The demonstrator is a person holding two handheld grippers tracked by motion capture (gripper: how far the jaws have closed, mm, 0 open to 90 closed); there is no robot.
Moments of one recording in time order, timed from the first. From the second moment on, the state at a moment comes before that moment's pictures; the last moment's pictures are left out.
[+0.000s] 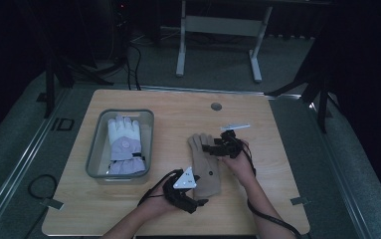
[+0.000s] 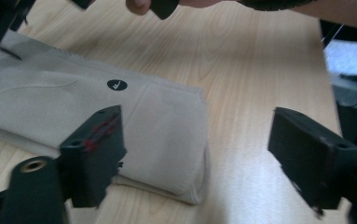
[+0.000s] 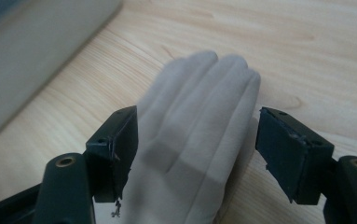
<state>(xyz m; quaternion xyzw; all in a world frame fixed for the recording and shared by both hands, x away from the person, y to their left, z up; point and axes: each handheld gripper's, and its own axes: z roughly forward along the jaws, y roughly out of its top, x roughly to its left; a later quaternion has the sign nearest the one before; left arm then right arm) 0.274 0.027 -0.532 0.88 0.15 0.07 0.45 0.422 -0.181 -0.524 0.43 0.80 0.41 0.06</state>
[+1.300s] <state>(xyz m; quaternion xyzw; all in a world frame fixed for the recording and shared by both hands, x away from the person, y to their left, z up) 0.288 0.009 -0.549 0.92 0.14 0.13 0.34 0.415 -0.160 -0.541 0.42 0.83 0.36 0.09</state>
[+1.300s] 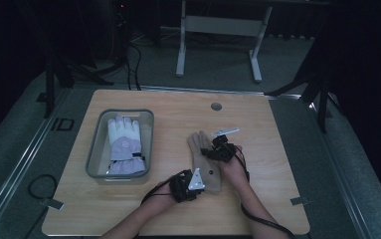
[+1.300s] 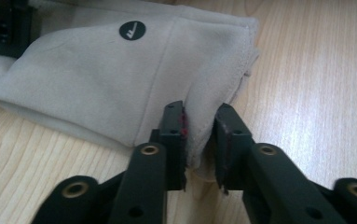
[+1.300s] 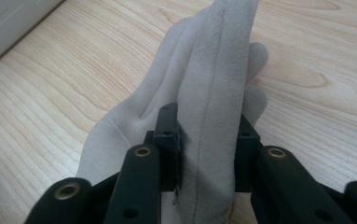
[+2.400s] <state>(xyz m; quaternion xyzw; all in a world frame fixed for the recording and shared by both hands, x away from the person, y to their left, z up) 0.281 0.050 -0.474 0.91 0.14 0.16 0.35 0.410 -0.128 -0.460 0.38 0.83 0.40 0.11</state>
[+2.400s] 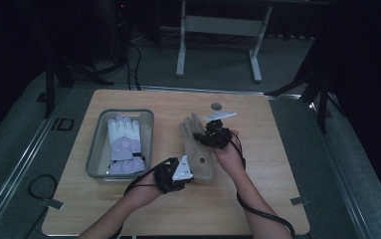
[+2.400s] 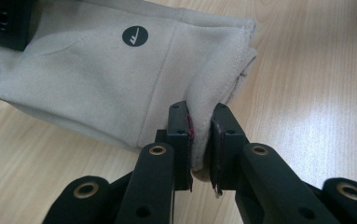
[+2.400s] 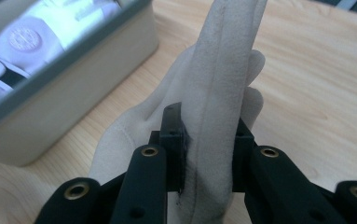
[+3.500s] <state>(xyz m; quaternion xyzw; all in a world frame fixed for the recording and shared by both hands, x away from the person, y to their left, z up) 0.271 0.111 -0.441 0.90 0.17 0.20 0.34 0.413 -0.048 -0.413 0.32 0.84 0.42 0.12</state>
